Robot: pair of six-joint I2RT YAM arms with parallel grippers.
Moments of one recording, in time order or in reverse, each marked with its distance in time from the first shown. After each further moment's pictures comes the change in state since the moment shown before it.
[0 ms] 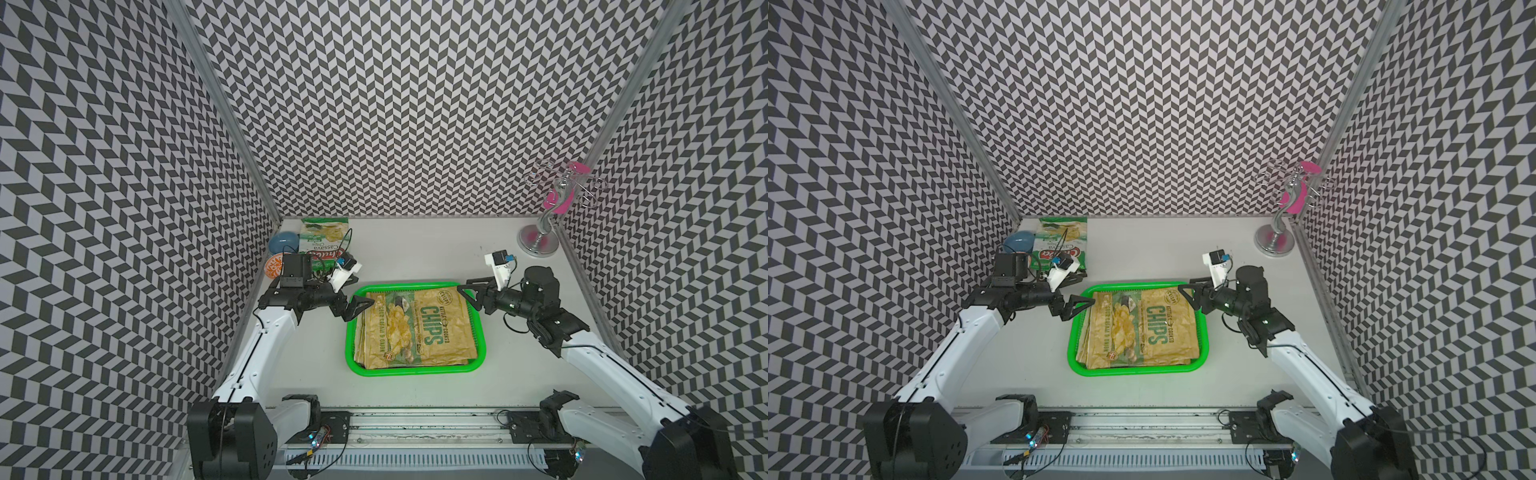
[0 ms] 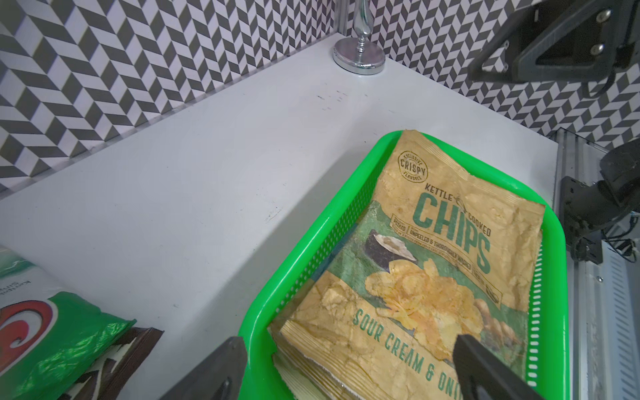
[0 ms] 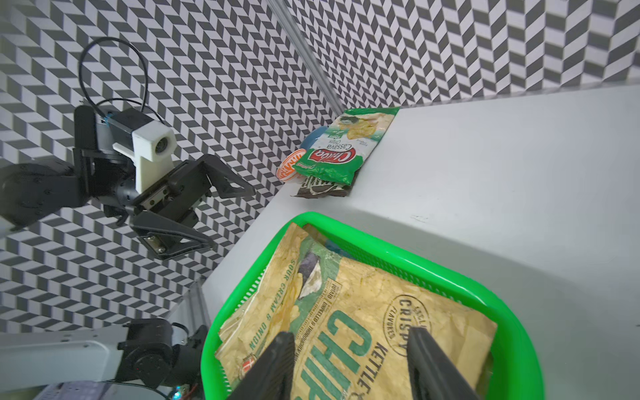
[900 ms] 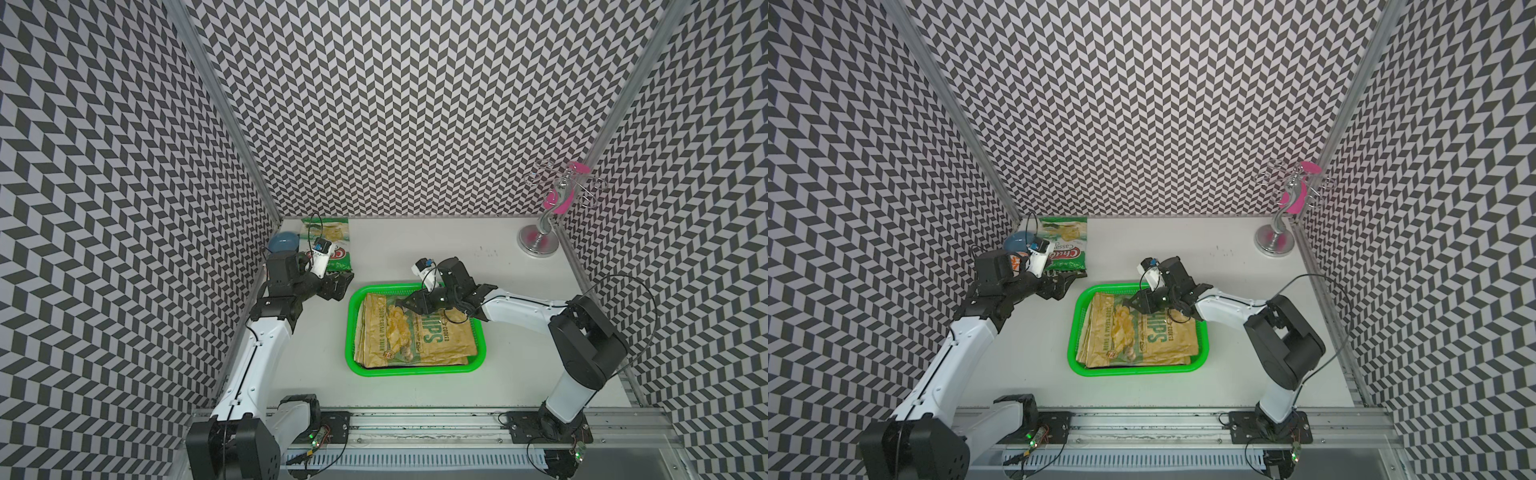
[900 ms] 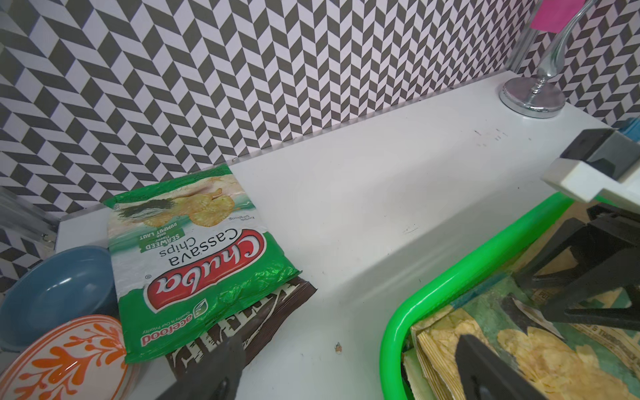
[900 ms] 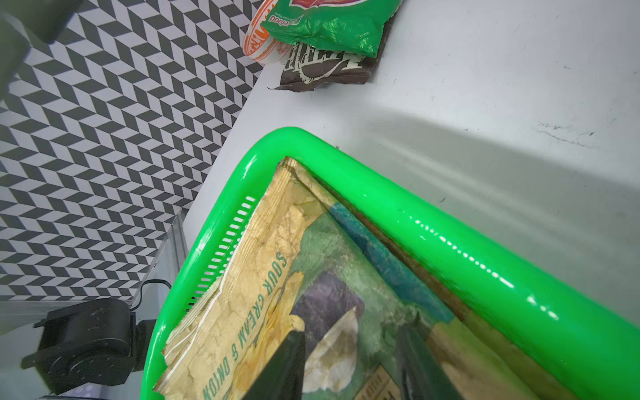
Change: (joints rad) left arm 0.071 -0.076 -0.054 0.257 -0.367 -0.281; right arm 0.290 0.642 0.354 -0.028 0.106 0.005
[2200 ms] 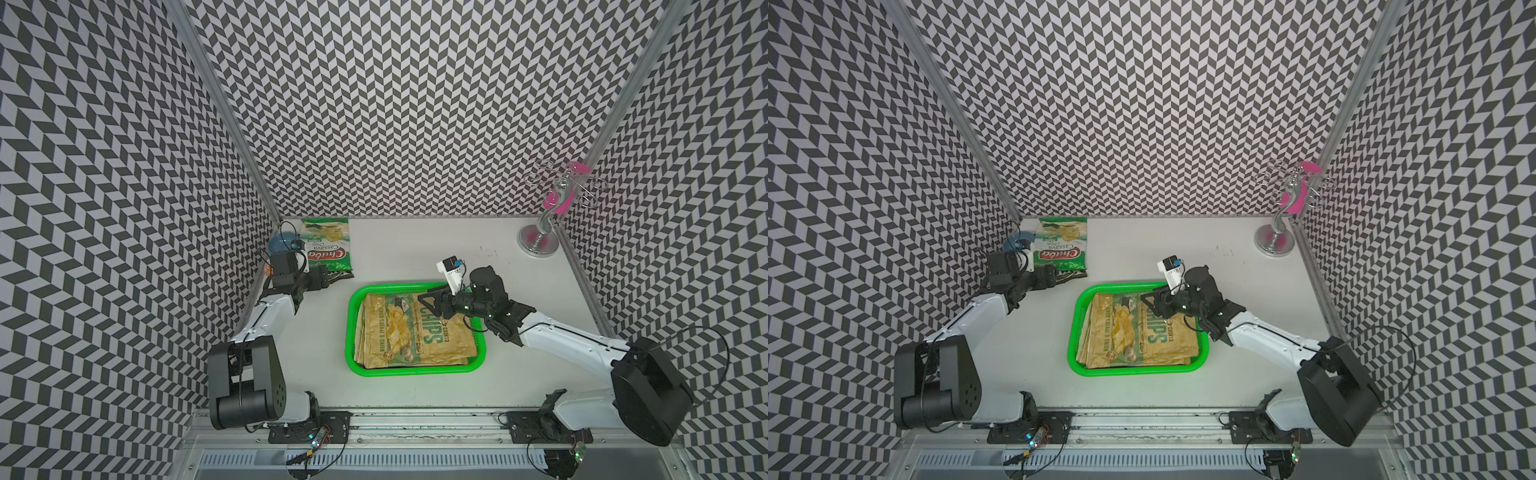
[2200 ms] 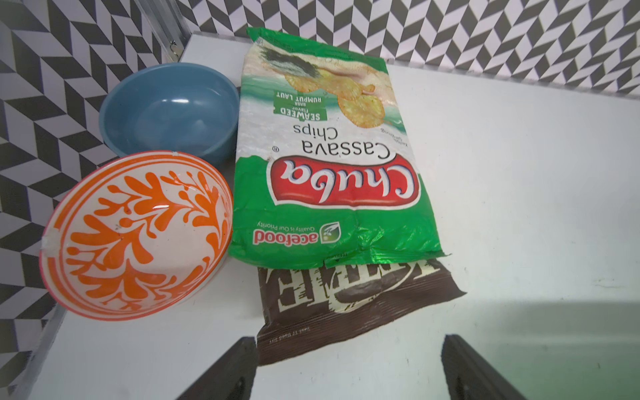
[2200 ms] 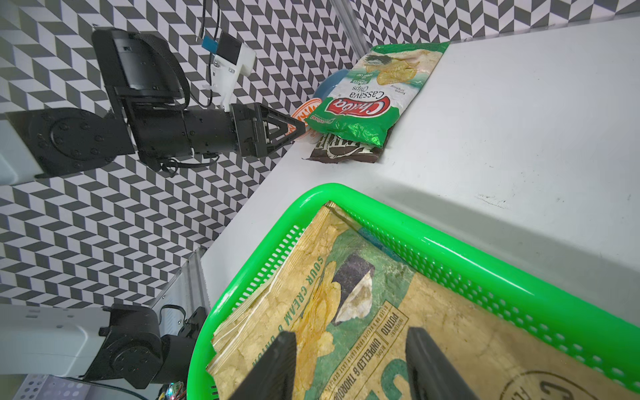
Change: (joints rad) left arm 0.118 0.338 -0.040 0.264 -0.301 -0.299; right arm -0.020 -0.363 -0.260 0.172 0.097 0.020
